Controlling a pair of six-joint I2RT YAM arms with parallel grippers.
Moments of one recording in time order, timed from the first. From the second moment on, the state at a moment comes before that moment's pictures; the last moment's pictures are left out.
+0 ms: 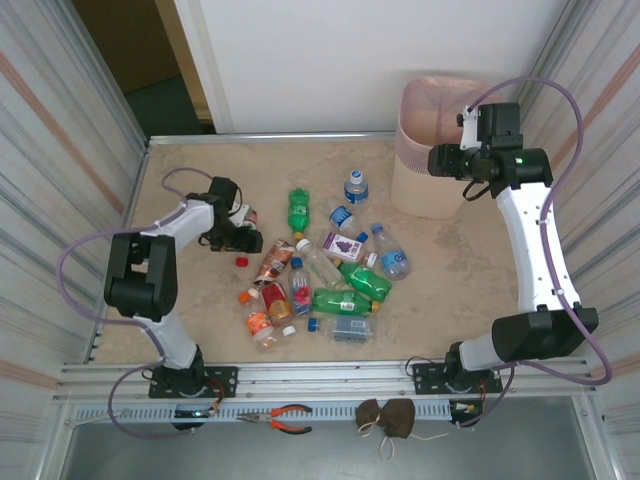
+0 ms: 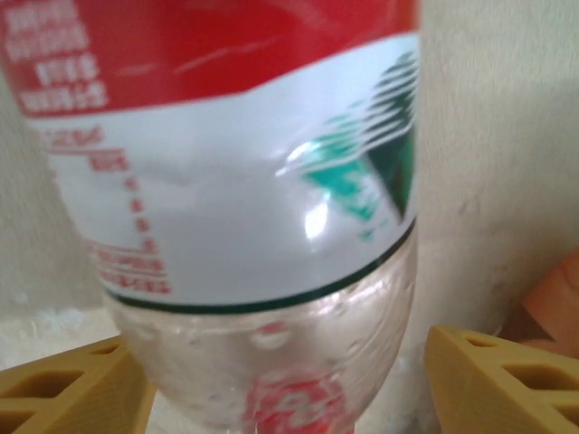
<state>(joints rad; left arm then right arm) -0.20 1.74 1.13 -0.76 0.14 -0.05 0.08 1.44 1.70 -1.03 -0.05 0.10</state>
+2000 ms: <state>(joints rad) -0.48 1.26 1.10 -0.42 0.72 -0.05 0.43 1.39 1.53 -0.42 -0.60 0.52</state>
